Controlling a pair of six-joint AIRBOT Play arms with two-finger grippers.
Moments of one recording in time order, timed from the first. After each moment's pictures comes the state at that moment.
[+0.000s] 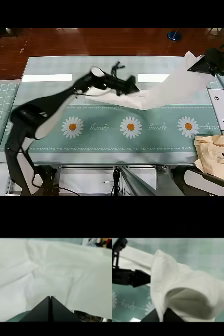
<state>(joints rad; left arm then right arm) -0.51 -1.99 1.67 0.33 -0.95 -1.44 -0.29 -1.29 1.56 -0.94 1.57 1.41</state>
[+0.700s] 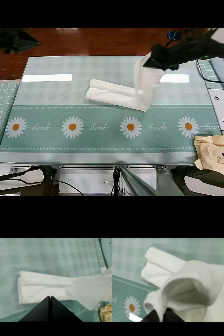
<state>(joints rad) 0.31 -1.41 1.74 0.68 -1.49 -1.33 0.19 -1.38 1.56 -1.00 1.22 1.67</state>
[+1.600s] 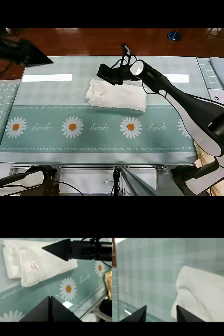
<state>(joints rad) 0.13 -1.36 1.60 0.77 -1.56 -1.26 0.52 -1.77 1.56 -0.73 0.58 1.71</state>
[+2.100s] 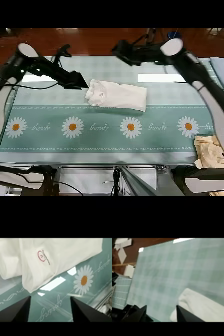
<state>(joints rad) -0.07 -1.65 1.46 0.84 -1.40 -1.20 0.30 -1.56 1.56 -0.74 0.79 1.55</state>
